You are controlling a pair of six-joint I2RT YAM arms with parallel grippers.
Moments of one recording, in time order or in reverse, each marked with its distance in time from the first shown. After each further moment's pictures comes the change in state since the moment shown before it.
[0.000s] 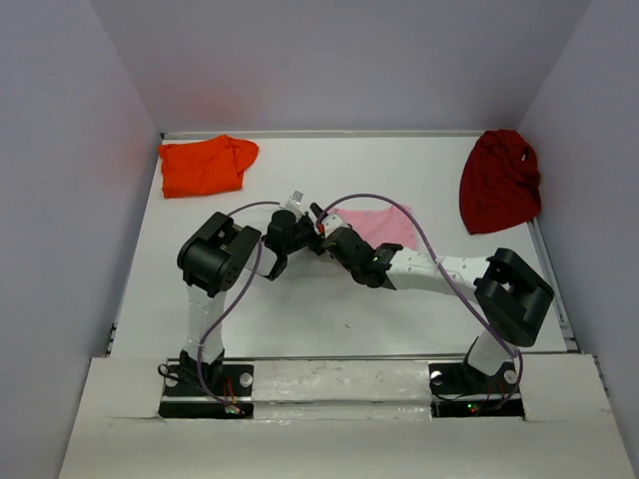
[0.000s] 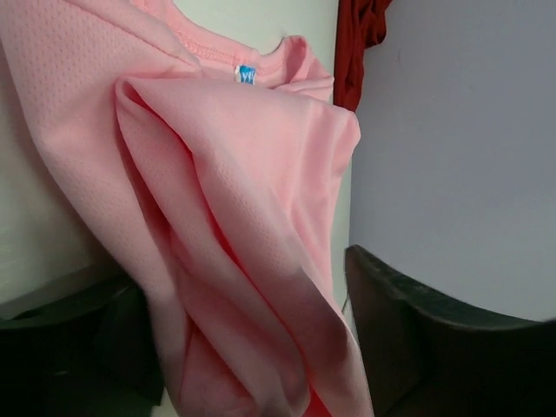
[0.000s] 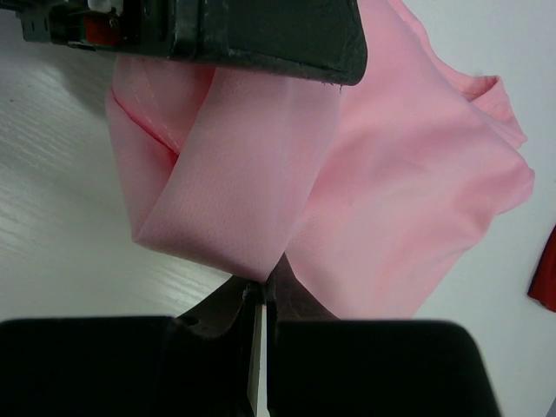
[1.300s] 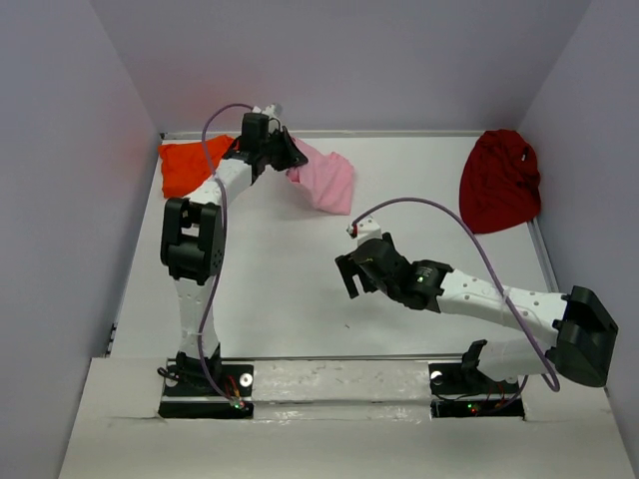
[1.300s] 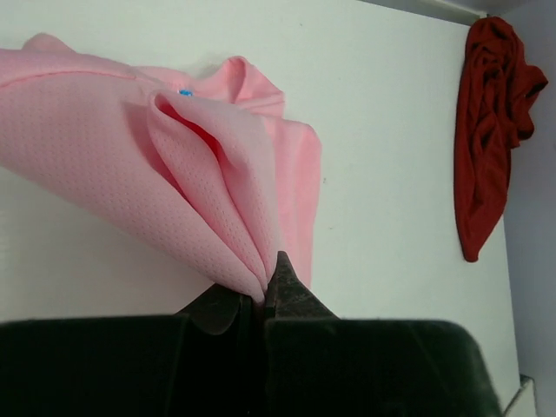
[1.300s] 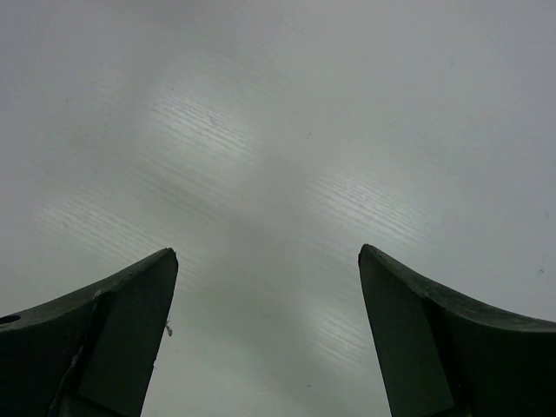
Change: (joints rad) left arm 0.248 0.035 0.864 -1.118 -0.006 0.641; right arm 0.056 -0.385 -0.157 -0.052 -0.125 0.333
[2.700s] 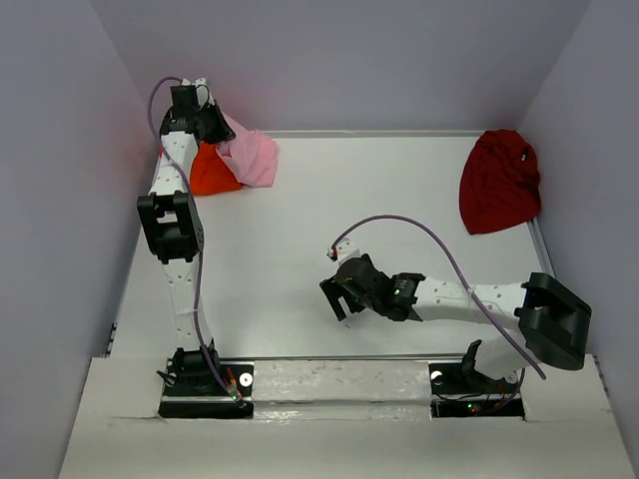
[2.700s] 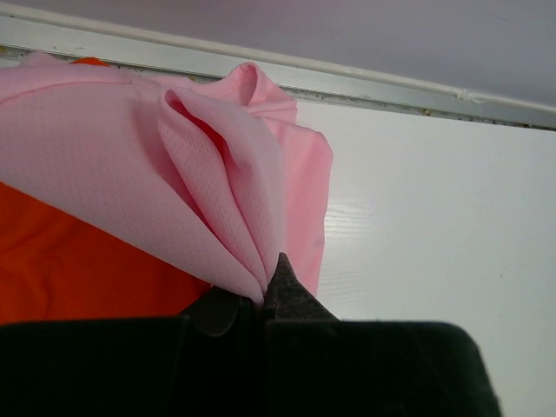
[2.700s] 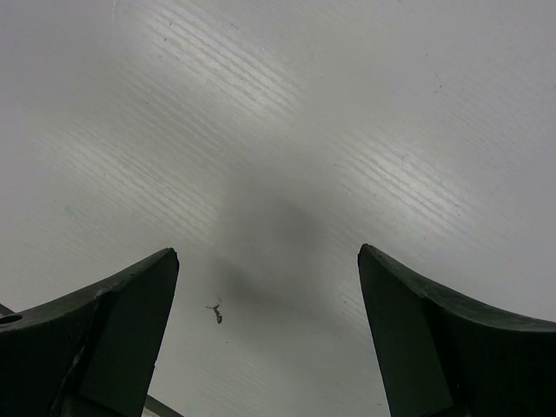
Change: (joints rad) left arm 0.348 0.283 0.668 -0.459 -0.035 0.310; right arm 0.095 0.141 -0.074 0.123 -0.114 0.053
